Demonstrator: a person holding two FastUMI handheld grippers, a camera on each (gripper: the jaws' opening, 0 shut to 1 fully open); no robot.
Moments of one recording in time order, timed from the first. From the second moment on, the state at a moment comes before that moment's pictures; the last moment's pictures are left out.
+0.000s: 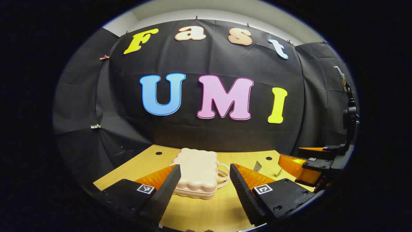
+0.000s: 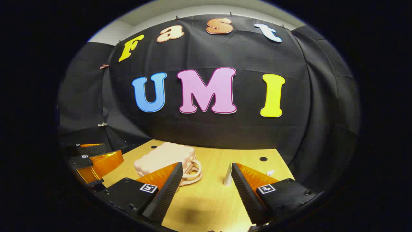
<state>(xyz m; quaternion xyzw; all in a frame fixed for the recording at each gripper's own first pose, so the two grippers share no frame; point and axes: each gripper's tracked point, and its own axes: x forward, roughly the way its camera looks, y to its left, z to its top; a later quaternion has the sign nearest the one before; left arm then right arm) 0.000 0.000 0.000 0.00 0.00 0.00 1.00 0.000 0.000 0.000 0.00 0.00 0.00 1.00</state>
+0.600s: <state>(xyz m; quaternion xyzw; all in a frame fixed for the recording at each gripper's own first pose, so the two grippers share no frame) 0.009 -0.019 -0.019 -0.01 0.02 -0.01 1.00 0.000 -0.025 -0.011 0.01 0.01 -0.01 1.00</state>
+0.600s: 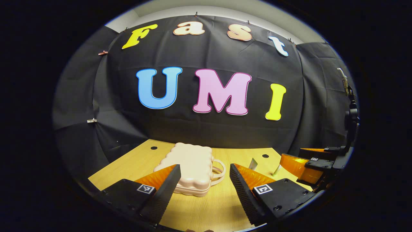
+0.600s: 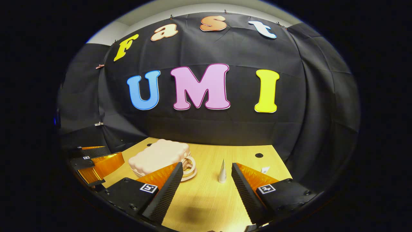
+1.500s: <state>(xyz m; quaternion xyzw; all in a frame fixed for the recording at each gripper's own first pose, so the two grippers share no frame) 0.026 -0.032 -0.022 0.00 0.03 -0.03 1.00 0.007 -0.046 -0.016 0.02 0.02 -0.04 1.00</state>
